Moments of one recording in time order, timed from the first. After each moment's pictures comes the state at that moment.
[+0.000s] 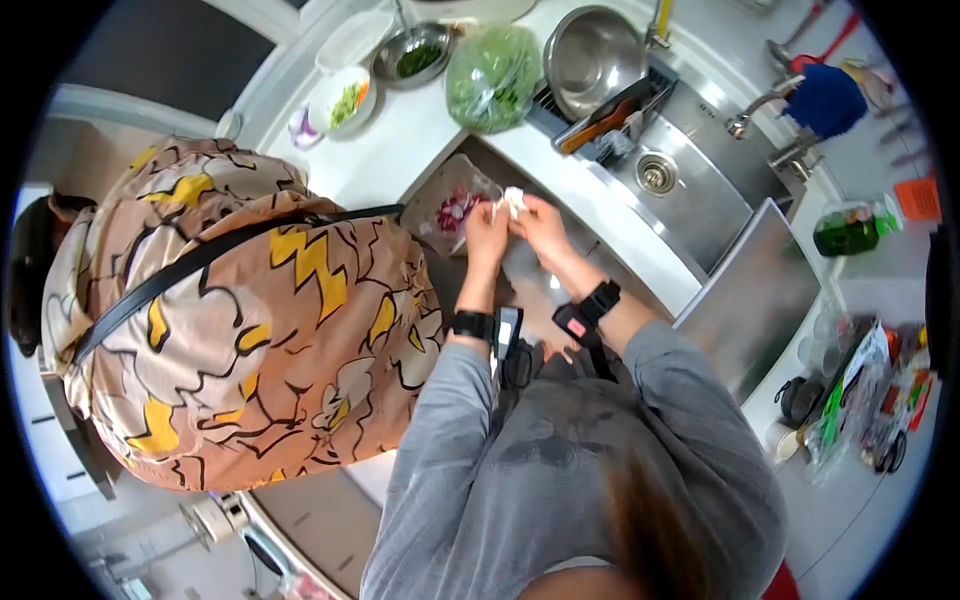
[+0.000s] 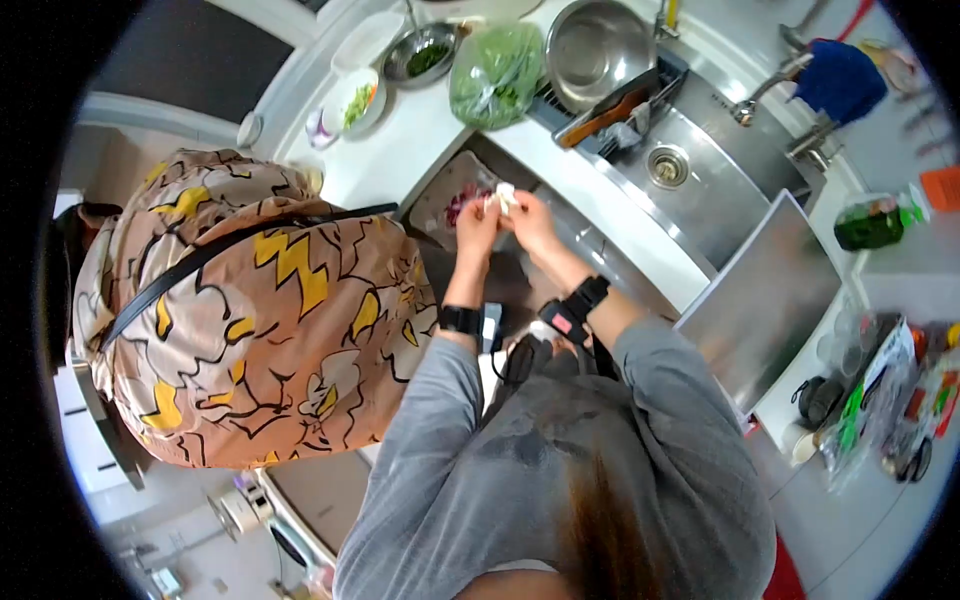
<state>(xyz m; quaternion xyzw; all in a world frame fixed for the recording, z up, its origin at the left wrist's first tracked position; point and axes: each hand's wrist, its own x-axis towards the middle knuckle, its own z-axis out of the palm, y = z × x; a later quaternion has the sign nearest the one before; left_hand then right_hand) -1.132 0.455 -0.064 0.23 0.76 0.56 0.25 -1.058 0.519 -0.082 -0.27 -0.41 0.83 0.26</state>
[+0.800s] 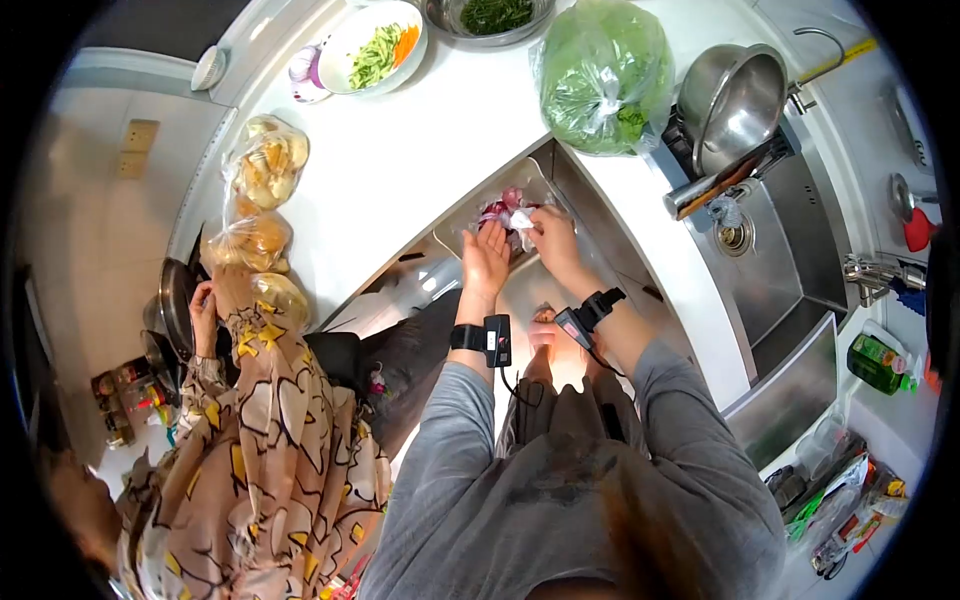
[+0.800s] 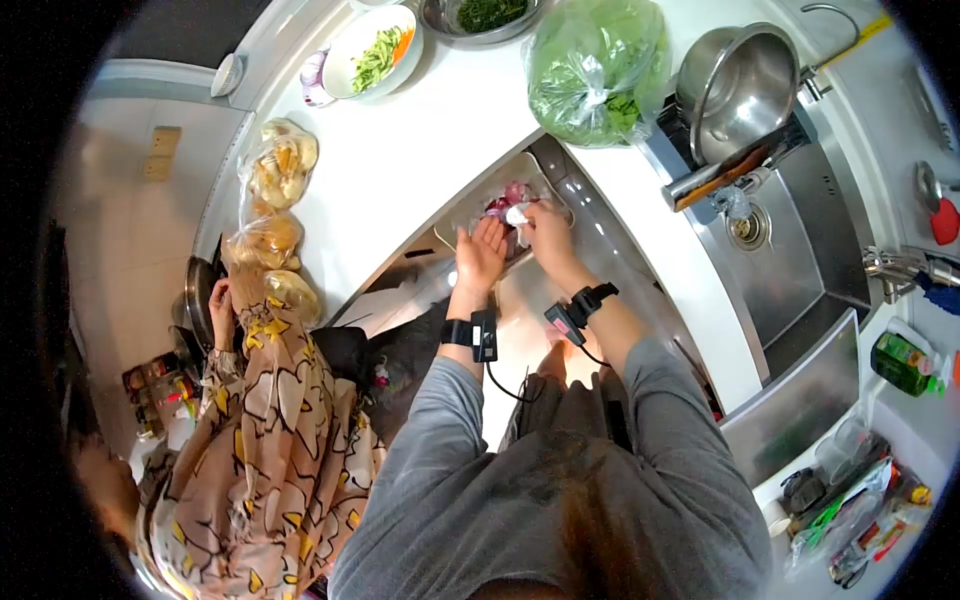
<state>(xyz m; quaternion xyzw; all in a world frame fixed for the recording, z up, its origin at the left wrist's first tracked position) -1.281 0.420 -0.196 -0.18 0.50 0.74 0.40 -1.205 0.528 -0.199 -0.29 -0.77 0.53 0.19</state>
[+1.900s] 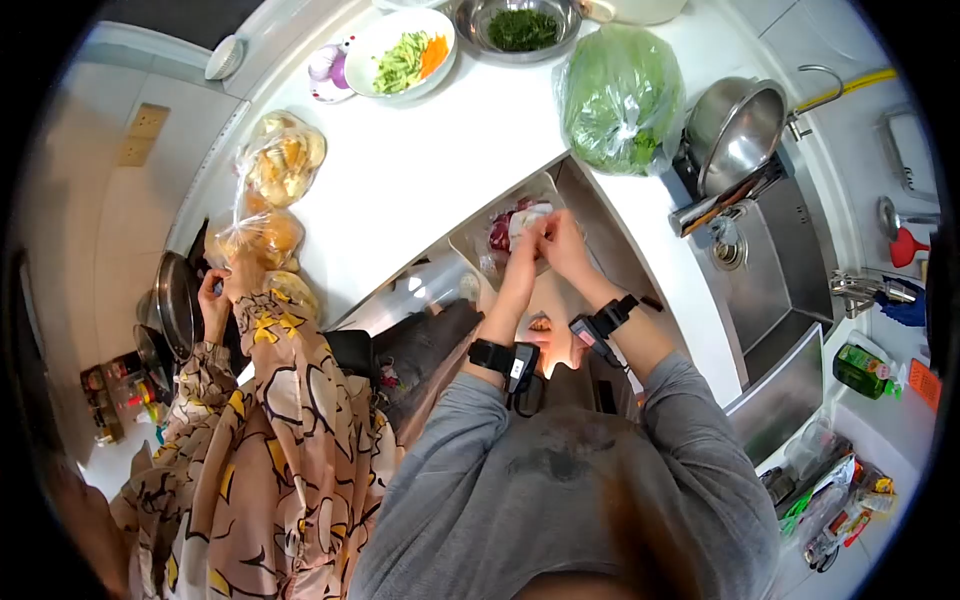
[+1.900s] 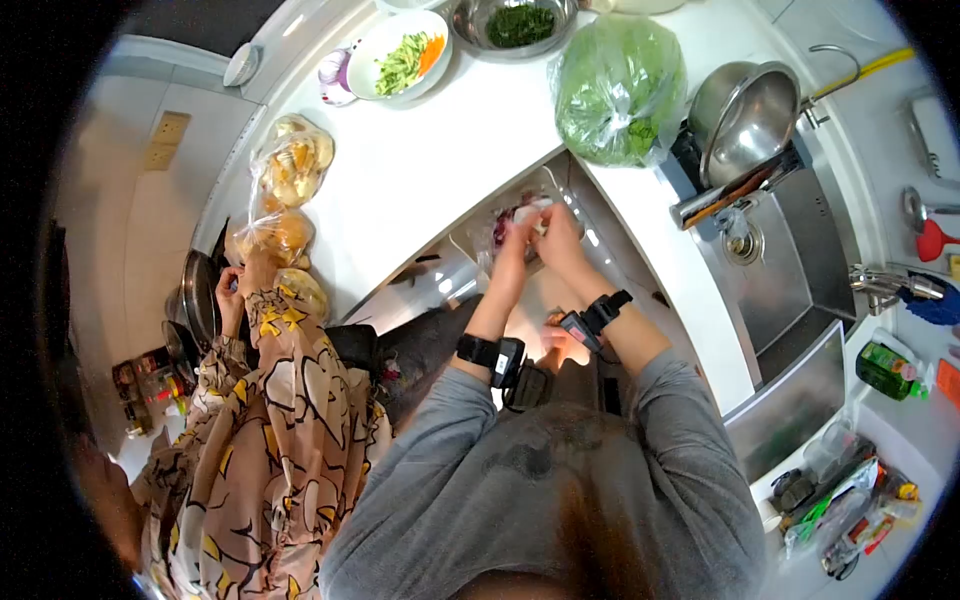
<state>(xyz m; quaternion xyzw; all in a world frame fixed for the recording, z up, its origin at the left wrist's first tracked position) -1.258 0.443 -0.132 0.18 0.66 0.61 0.39 -1.215 0.531 -0.190 -0.32 -0.76 0.54 0.17</state>
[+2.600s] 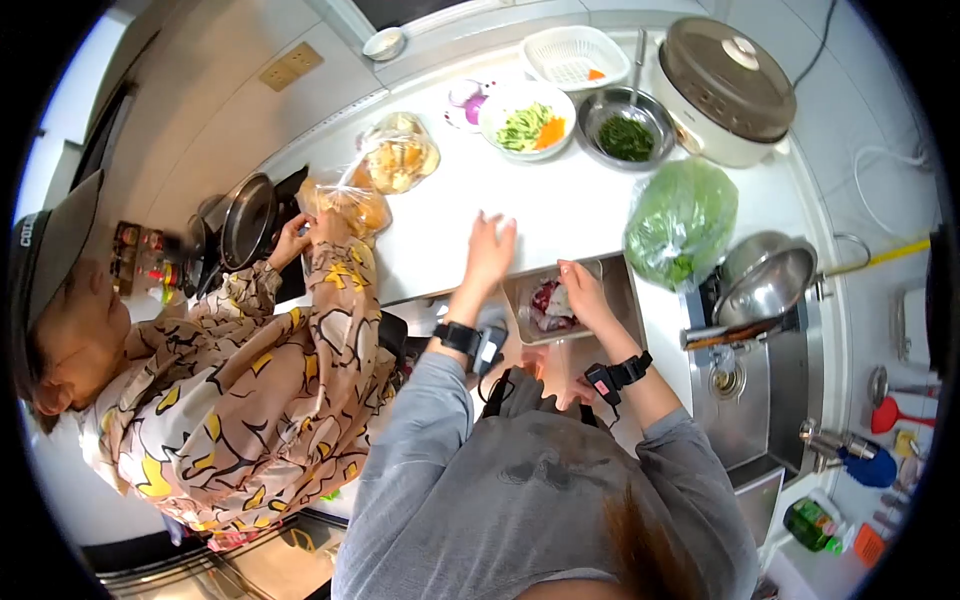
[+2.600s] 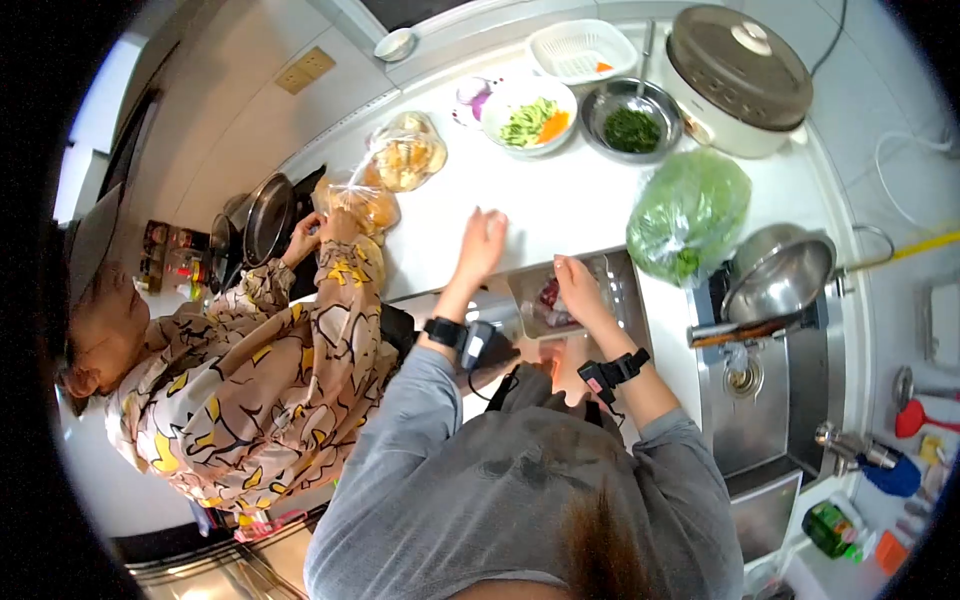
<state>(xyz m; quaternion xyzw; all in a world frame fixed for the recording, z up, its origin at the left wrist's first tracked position) -1.366 0.415 -0.027 0.19 0.92 0.35 -0.02 -1.252 0.554 -0.098 -0.13 -0.75 0.64 0.05</state>
